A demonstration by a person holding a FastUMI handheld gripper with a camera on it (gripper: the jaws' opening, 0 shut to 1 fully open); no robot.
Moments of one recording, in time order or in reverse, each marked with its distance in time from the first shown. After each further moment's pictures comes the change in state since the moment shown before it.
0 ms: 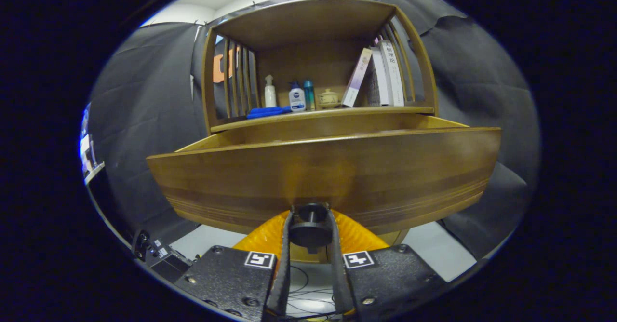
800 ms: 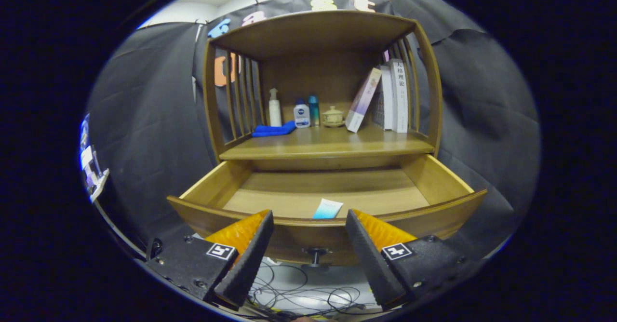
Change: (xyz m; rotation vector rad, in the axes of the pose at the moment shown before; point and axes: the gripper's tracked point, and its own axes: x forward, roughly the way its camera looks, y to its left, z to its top) arm -0.026 0.019 0.102 -0.026 0.054 0.011
